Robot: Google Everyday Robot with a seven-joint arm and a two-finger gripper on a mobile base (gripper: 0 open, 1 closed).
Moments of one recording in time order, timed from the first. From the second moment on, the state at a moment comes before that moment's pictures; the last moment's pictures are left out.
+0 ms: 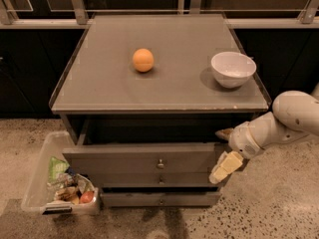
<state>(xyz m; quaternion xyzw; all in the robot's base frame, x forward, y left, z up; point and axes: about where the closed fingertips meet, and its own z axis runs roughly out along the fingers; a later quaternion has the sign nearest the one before) 0.492 -0.188 0.664 -0.51 0.79 0.24 0.23</state>
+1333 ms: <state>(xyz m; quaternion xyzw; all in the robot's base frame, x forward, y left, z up) 0.475 -0.193 0.651 -0.49 0.80 0.26 0.20</state>
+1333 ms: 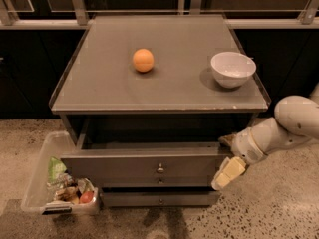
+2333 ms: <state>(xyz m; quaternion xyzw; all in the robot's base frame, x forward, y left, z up) 0.450 -0.199 0.658 -0.48 0.81 0.27 0.18</state>
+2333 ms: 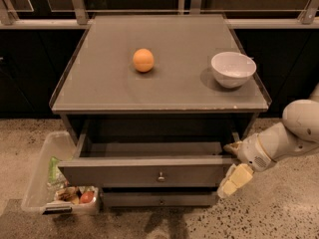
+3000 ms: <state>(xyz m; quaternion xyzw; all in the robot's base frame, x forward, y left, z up) 0.415 -0.206 0.673 -0.46 0.83 0.27 0.17</state>
